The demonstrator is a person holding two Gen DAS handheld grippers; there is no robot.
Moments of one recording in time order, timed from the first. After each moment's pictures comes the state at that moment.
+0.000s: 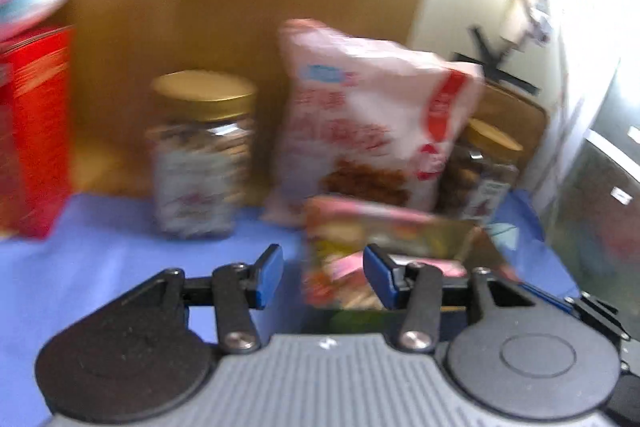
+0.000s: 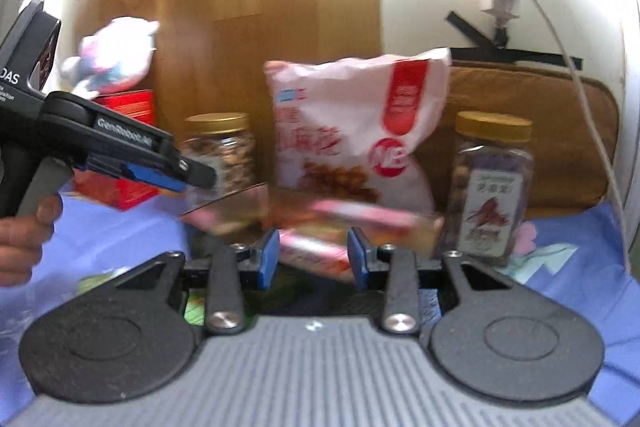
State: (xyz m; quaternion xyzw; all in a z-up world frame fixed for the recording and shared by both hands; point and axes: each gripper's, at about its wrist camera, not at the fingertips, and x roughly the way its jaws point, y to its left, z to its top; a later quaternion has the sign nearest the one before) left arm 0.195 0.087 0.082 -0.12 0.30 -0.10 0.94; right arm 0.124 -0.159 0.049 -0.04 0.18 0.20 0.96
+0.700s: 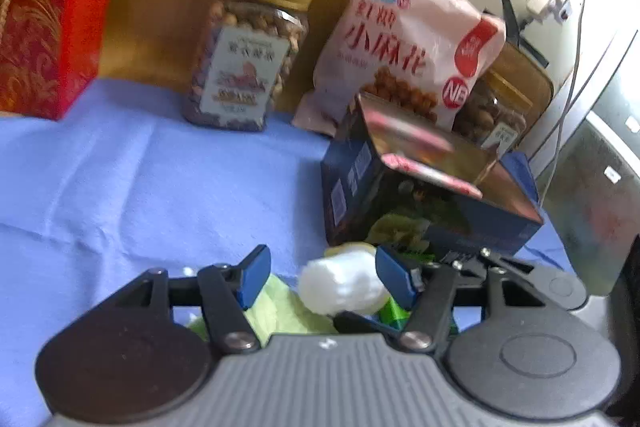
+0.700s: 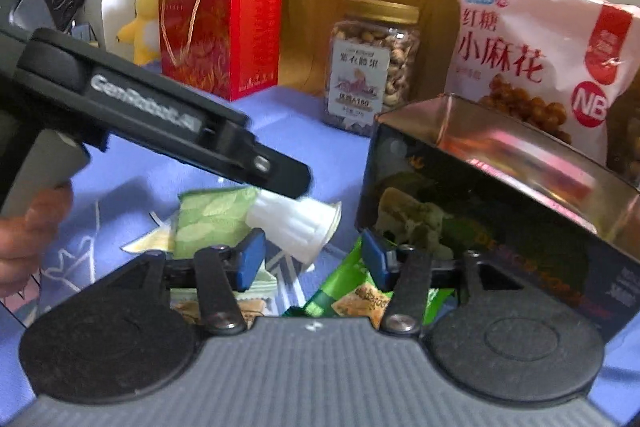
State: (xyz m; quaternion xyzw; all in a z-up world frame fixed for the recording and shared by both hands) left arm 0.177 0.120 0.024 -0.17 0.37 -0.14 0.90; right arm 0.143 -0.040 0.010 -0.14 0.30 0.31 0.89
